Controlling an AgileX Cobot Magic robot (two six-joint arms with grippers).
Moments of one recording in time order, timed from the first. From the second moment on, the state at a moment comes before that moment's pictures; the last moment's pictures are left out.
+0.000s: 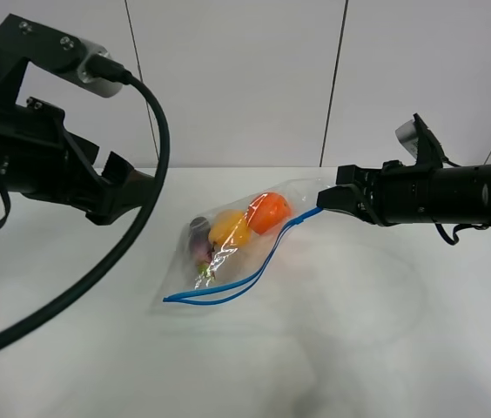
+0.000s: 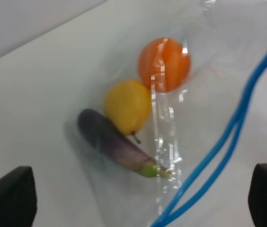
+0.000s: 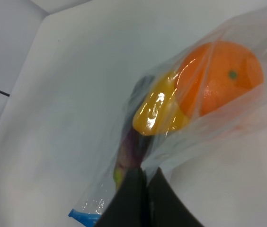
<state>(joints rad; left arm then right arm) -0.61 1.11 -0.91 0.06 0.48 0.04 0.12 1.50 -0.72 1.64 0.61 -1.26</state>
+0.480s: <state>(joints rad) -0.65 1.26 -0.91 -0.02 0.40 0.10 0.12 1.50 -0.72 1.64 0.61 -1.26</state>
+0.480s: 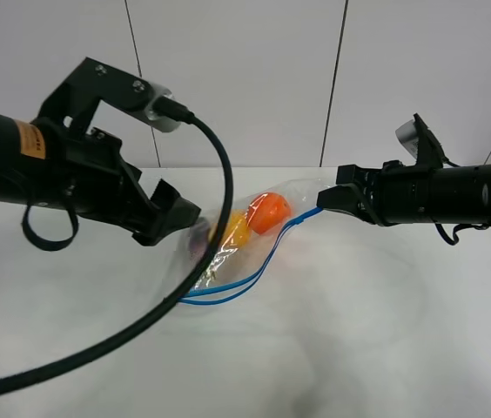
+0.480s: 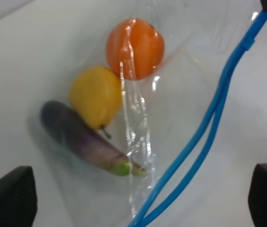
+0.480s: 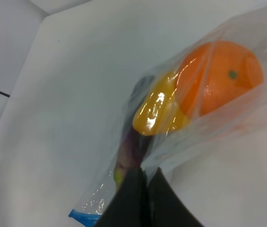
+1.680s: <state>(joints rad) -0.83 1.70 -1.12 -0.07 0.18 0.12 0.12 1.50 -0.72 1.58 0.63 -1.25</state>
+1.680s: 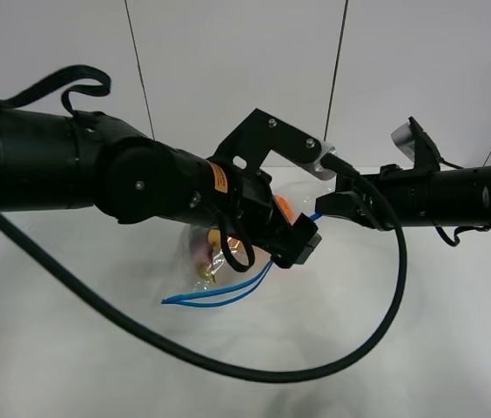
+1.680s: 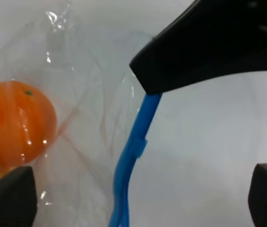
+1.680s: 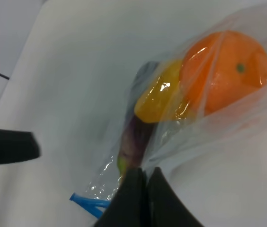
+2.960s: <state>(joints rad) -0.83 1.75 -1.13 -0.07 0.09 0.10 0.12 1.50 -0.72 1.58 0.69 -1.25</state>
